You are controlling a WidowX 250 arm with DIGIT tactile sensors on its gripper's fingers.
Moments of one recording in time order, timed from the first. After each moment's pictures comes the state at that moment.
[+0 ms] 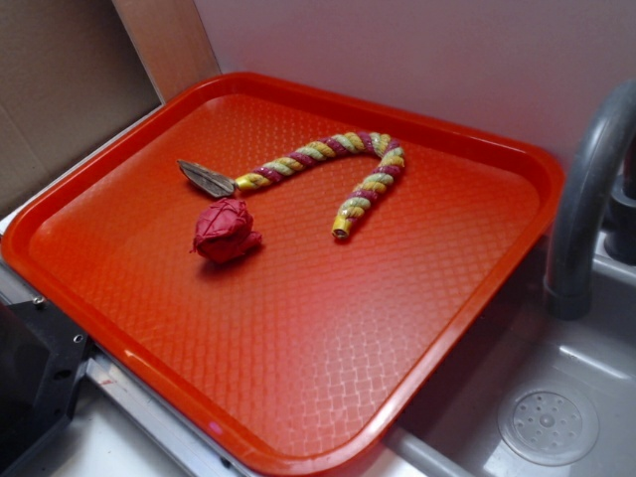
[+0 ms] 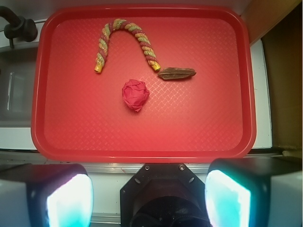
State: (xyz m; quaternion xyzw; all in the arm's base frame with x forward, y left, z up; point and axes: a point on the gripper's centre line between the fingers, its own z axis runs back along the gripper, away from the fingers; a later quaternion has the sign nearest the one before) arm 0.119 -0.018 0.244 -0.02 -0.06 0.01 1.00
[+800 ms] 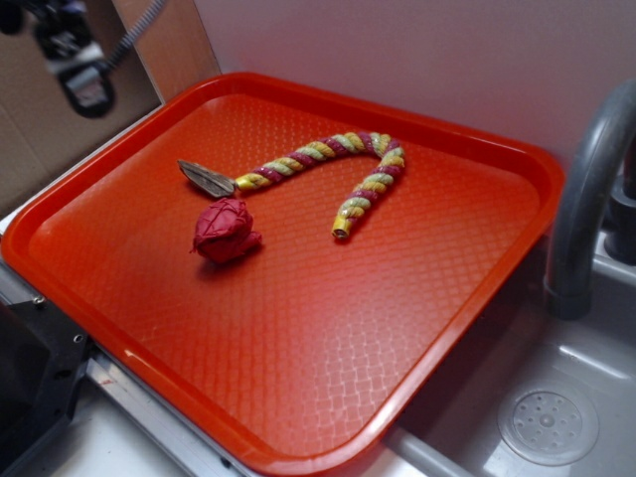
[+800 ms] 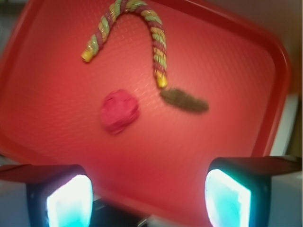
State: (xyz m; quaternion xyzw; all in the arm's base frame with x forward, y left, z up) arm 0.205 0.012 0.140 0.01 0.01 -0.24 0.97
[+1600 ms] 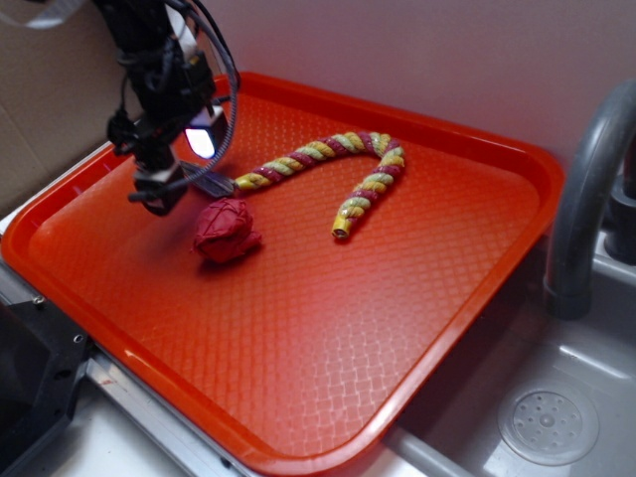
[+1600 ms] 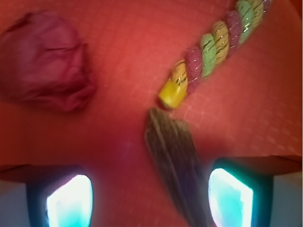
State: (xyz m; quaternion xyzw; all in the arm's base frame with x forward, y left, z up) arm 0.237 0.024 0.037 -0.02 0.00 -0.53 0.85
